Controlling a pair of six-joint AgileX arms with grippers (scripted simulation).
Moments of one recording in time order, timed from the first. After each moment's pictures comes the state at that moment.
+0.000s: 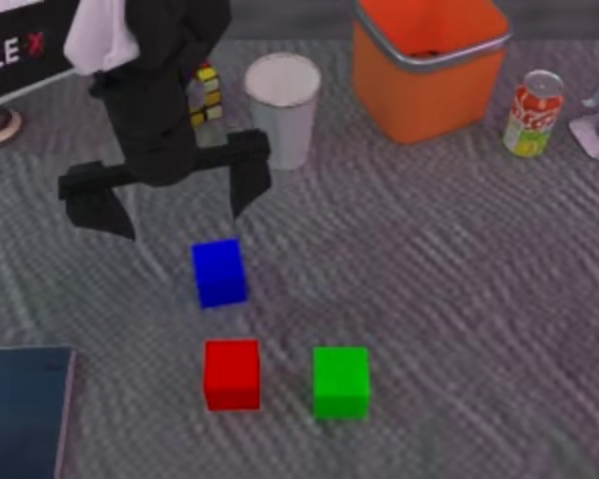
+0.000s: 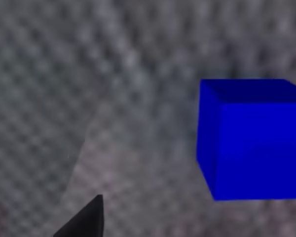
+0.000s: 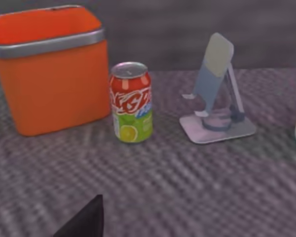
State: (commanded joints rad) left arm -0.44 1.98 1.60 -1.09 0.00 -0.61; right arm 0.07 0.13 0.09 -0.12 0.05 0.04
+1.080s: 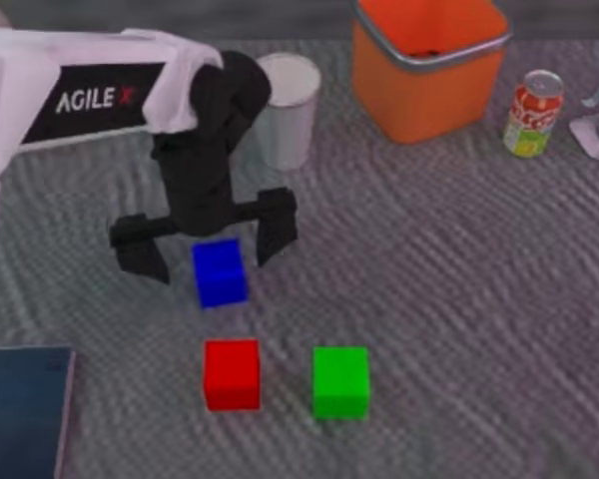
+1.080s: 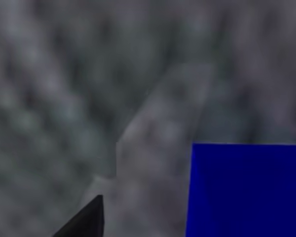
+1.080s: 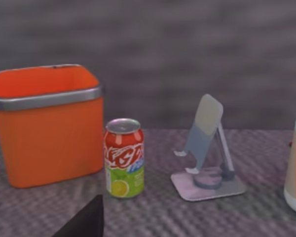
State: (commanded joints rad) left arm -0.47 2.21 1.58 -0.94 0.00 -0.66; right arm 0.01 0.00 0.00 0.00 0.00 0.00
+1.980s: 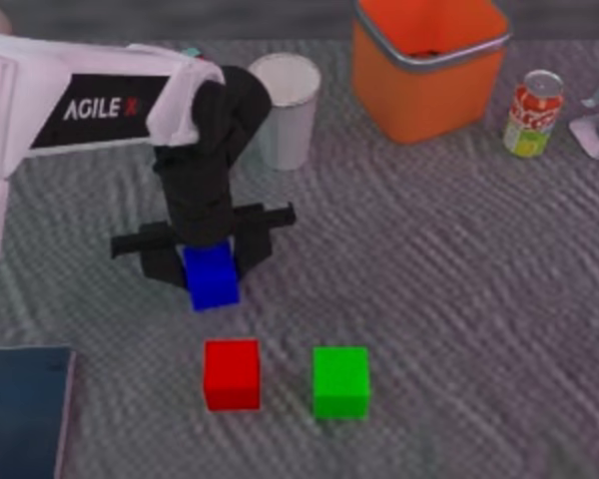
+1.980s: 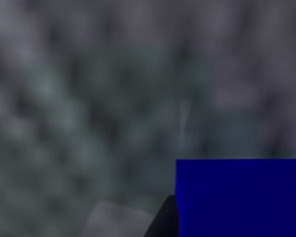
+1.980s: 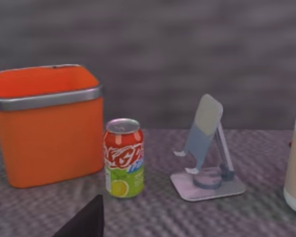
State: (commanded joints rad) left arm -0.47 2.22 1.55 -0.90 0.00 -0.66; right arm 0.01 0.00 0.00 0.00 0.00 0.00
